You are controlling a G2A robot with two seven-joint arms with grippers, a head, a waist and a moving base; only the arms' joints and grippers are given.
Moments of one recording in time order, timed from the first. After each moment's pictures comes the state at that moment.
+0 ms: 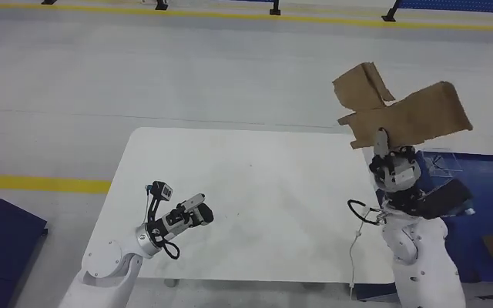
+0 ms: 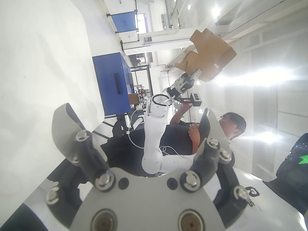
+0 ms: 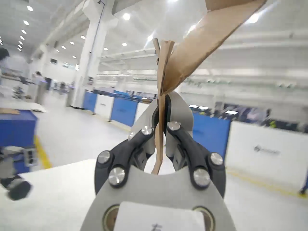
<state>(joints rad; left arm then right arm) 1.33 -1.18 -1.37 -1.62 -0.45 -0.23 -0.86 -1.32 -1.22 1.67 -1.81 -1.50 -0.39 -0.77</state>
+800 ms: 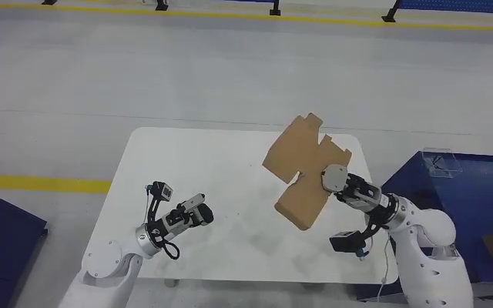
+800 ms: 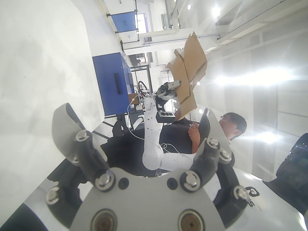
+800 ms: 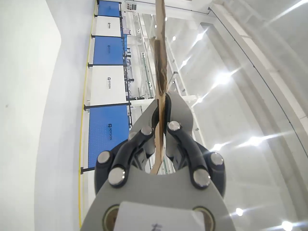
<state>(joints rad) 1.33 -1.18 -1.37 -1.62 -0.45 -0.23 -0.86 -1.29 -1.16 1.69 -1.75 -2.47 0.00 -1.14</state>
